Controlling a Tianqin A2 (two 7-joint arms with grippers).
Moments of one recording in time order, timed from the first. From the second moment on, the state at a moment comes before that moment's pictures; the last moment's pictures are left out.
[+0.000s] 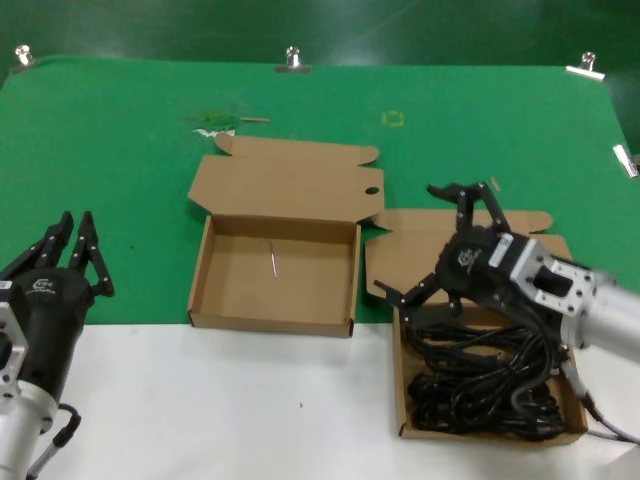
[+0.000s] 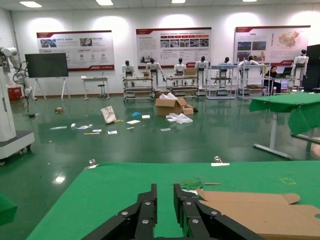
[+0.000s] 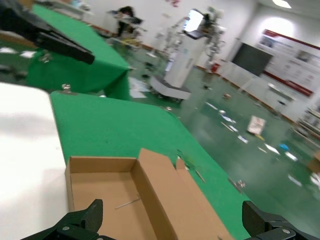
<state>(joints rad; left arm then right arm) 0.00 -0.30 1.60 -1.60 -1.80 0.00 0.00 0.35 0.59 -1.90 1.47 1.64 -0.56 -0.08</state>
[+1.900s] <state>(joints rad) 0.00 -0.30 1.60 -1.60 -1.80 0.00 0.00 0.94 0.69 -2.28 1.14 1.20 -1.32 -0.25</state>
